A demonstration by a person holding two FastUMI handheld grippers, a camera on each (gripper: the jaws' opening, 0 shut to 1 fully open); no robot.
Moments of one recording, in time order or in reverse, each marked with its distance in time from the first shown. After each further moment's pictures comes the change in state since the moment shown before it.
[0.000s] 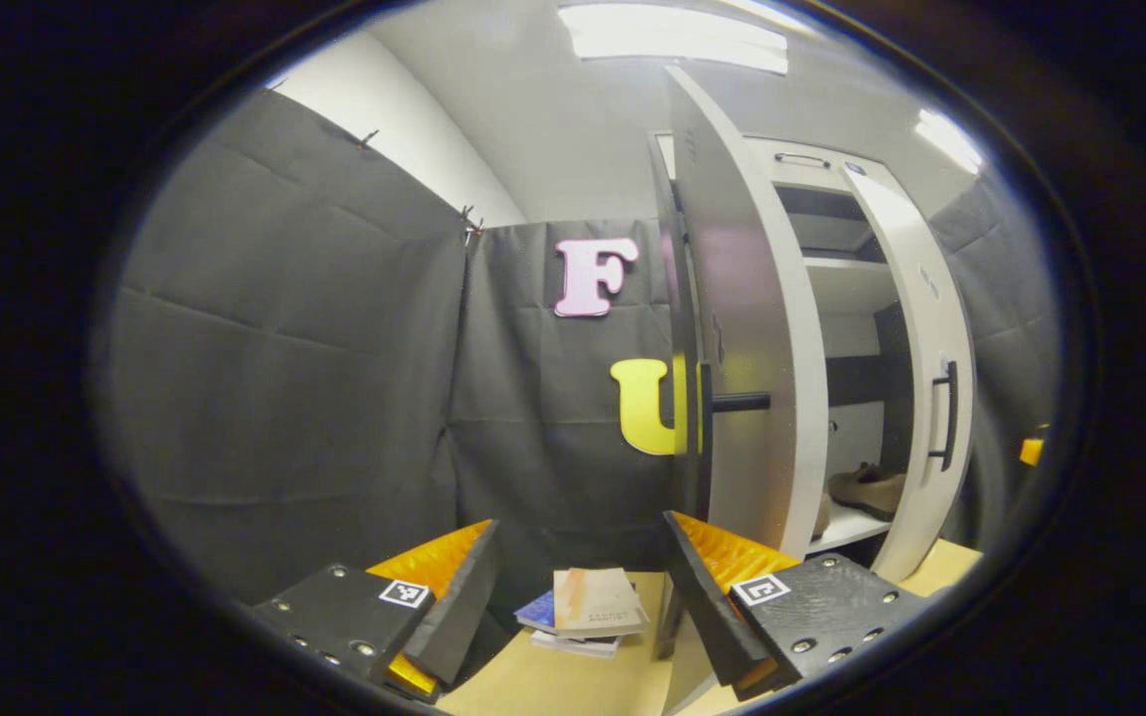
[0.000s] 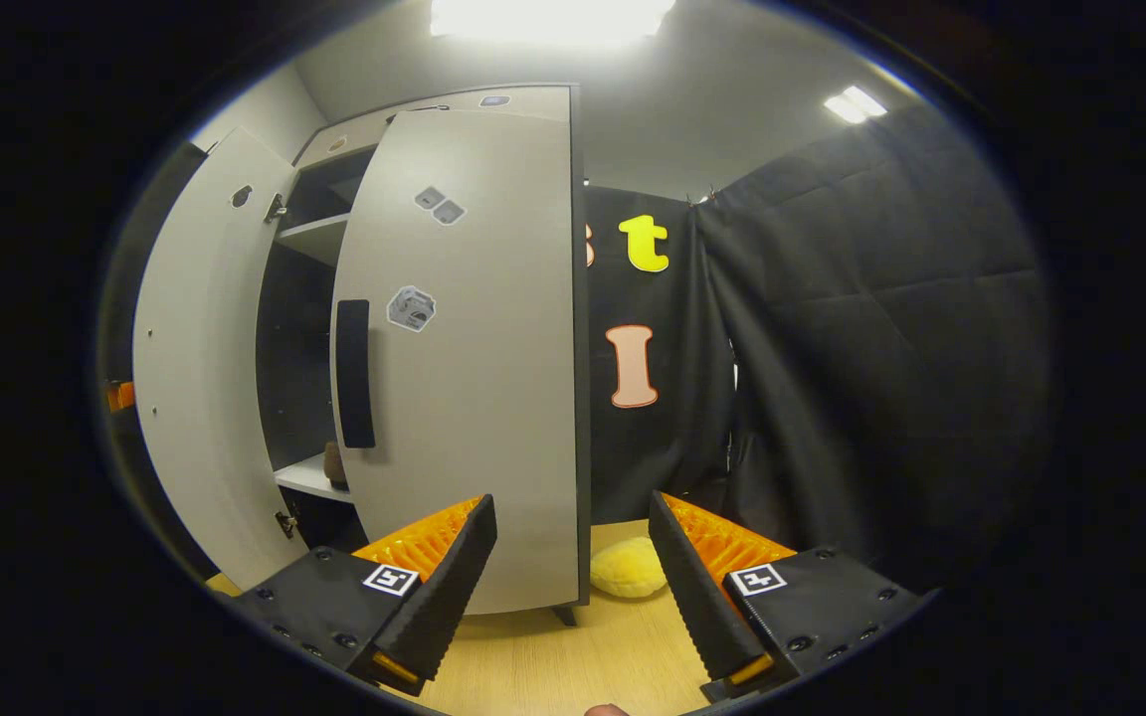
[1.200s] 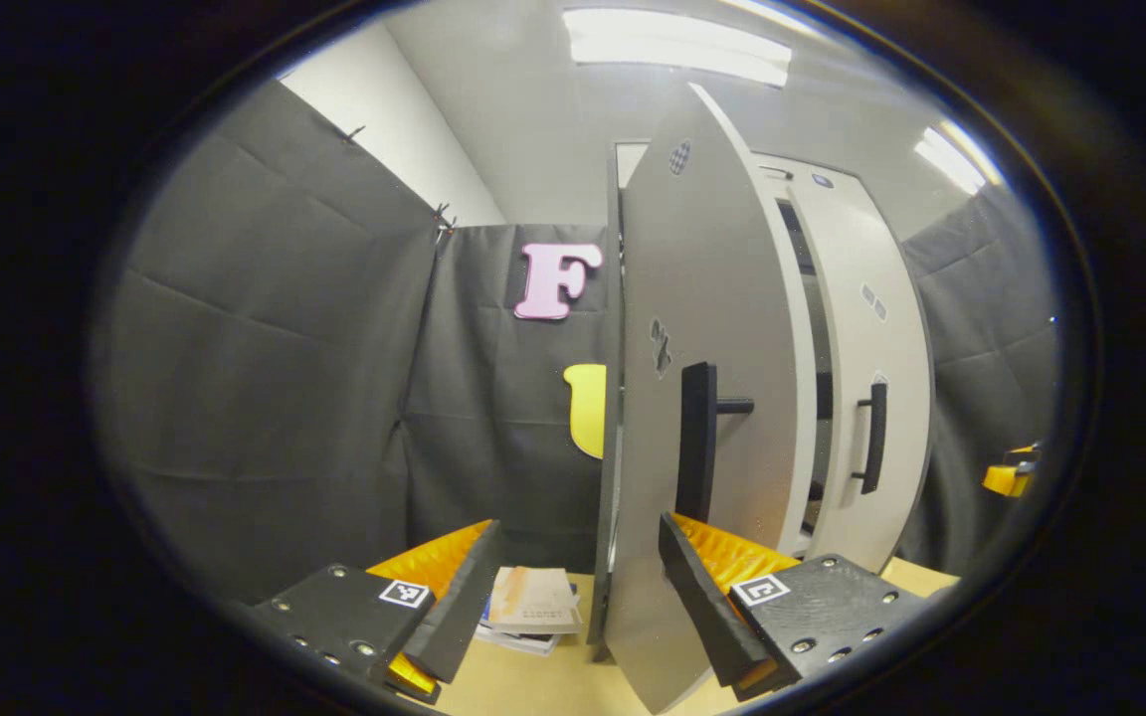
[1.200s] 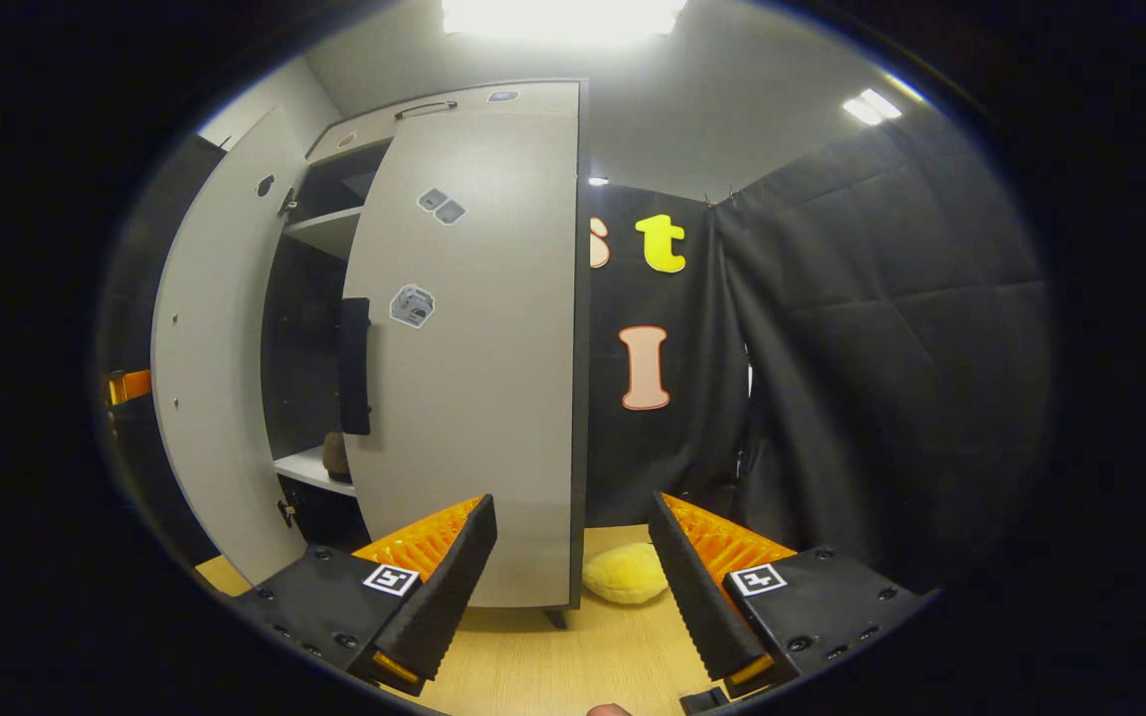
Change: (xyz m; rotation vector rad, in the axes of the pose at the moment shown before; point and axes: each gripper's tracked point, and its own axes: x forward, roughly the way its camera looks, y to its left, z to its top) left arm -0.014 -0.083 0.002 -0.053 -0.016 -0.089; right arm 0.009 -0.020 0.001 -0.030 0.000 0.037
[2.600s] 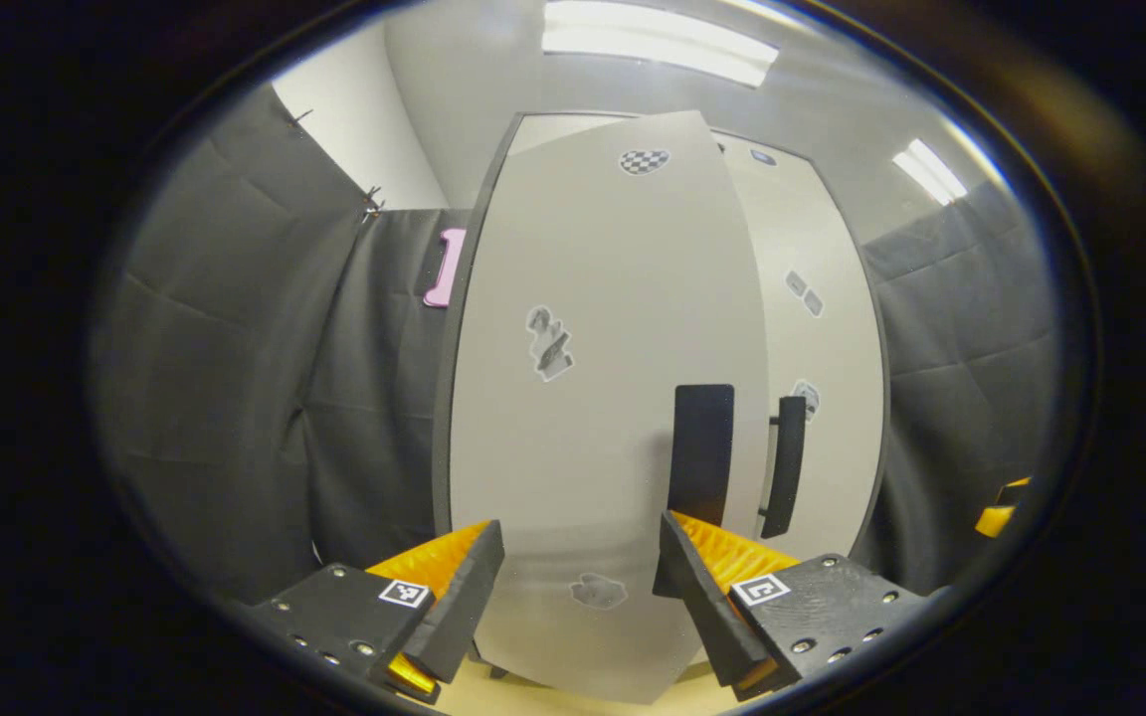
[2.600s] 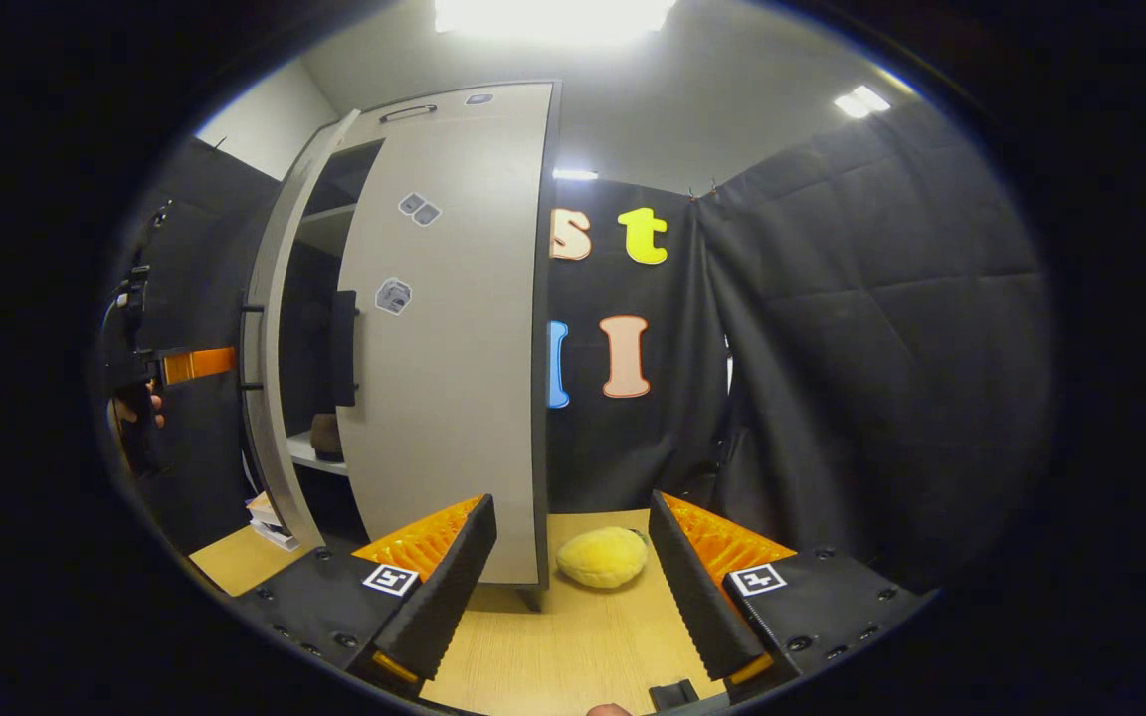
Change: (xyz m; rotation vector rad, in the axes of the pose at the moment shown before) left arm 0.061 -0.146 -0.004 -0.037 0.002 -0.166; right arm -0.031 -0.036 -0.015 0.011 0.019 -0.002
